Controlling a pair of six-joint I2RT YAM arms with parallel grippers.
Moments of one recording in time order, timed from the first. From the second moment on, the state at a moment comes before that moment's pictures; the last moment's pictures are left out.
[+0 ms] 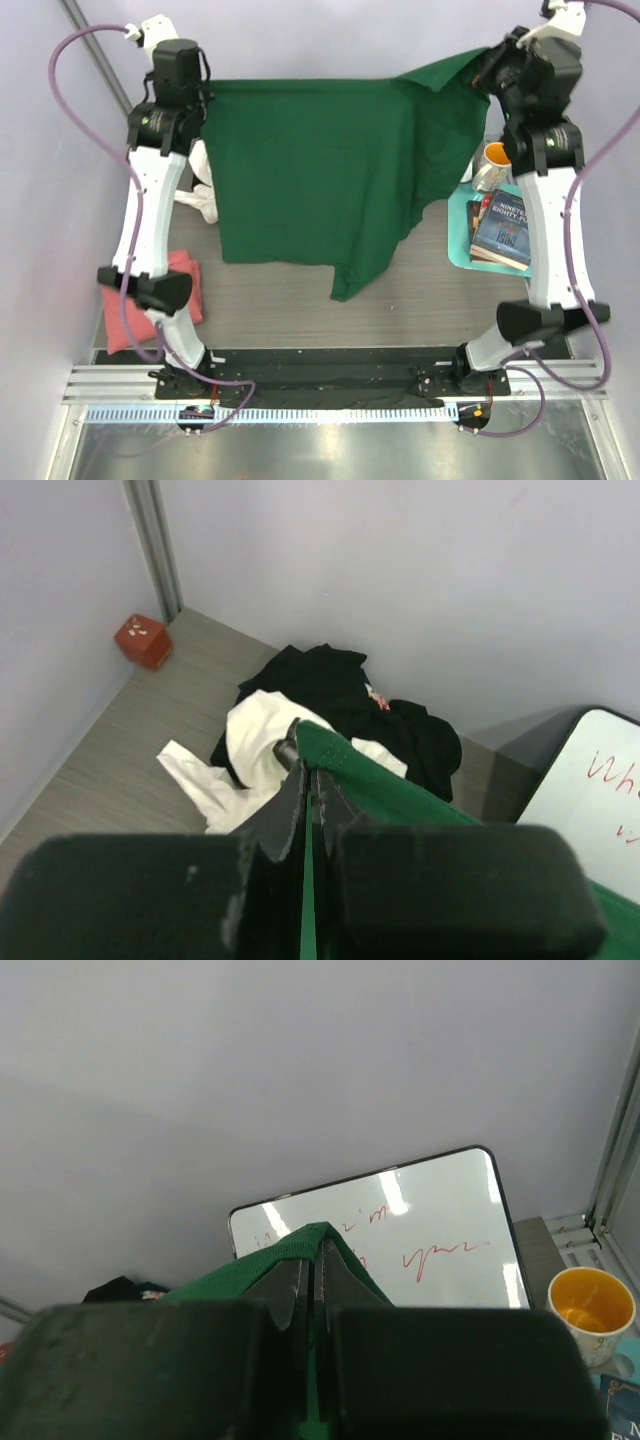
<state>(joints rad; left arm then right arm) -0.25 1.76 2.36 -0.91 -0.58 -0.37 0.08 1.50 2.04 -0.49 0.12 0.32</state>
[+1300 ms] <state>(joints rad) -0.24 1.48 1.58 -0.89 -0.45 -0.51 -0.01 1.24 1.45 -0.49 0.02 0.43</state>
